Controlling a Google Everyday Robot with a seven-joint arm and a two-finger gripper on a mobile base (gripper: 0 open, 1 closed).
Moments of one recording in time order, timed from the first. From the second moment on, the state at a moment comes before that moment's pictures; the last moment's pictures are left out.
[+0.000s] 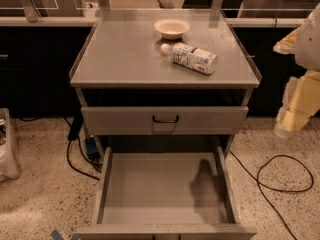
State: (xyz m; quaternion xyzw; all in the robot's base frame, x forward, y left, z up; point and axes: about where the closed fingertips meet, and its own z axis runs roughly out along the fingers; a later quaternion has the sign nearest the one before) arm 0.438 -0.216 0.977 -0.60 0.78 -0.04 0.16
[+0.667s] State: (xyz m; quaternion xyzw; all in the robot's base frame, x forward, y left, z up) arm 0.453 -0.204 0.974 -0.62 0.77 -0.04 0.17
